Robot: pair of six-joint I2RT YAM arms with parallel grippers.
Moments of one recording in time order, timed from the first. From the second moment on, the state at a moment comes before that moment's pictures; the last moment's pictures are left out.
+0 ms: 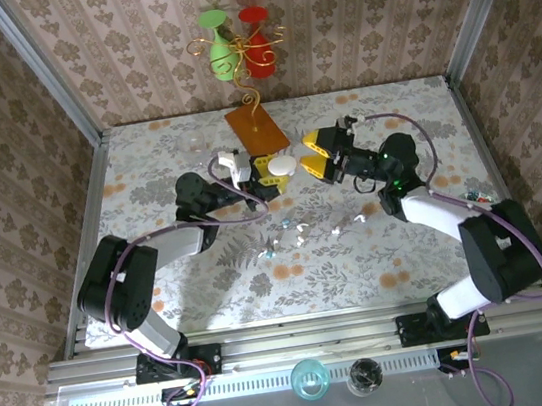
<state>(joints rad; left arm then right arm) -0.53 1.63 0.75 1.19 0.97 -0.21 0.26 1.43 0.74 0.87 -0.84 1.54</state>
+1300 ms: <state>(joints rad) -0.59 1.46 0.57 1.18 1.01 -0.17 0.63 1.14 1.09 -0.40 -0.26 -0.18</state>
